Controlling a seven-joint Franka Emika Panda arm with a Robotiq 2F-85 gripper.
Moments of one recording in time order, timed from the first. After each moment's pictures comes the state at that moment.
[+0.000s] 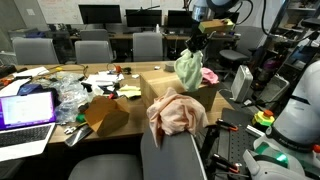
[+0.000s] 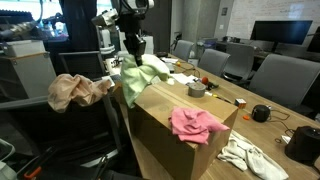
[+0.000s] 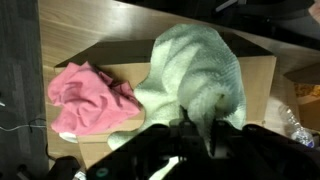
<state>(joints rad) -0.18 -0.37 -0.10 -2.40 -0.21 2.13 0.53</state>
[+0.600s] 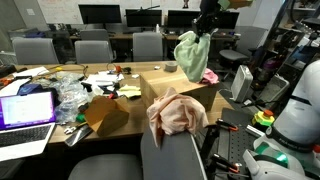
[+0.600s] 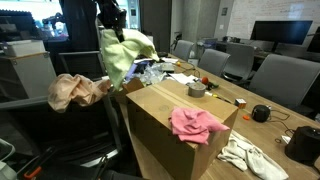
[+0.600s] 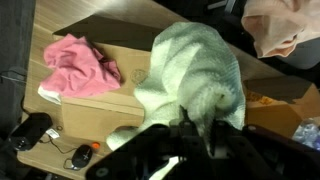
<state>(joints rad) -0.15 -0.60 -0.01 -2.40 -0.18 2.01 0.35</state>
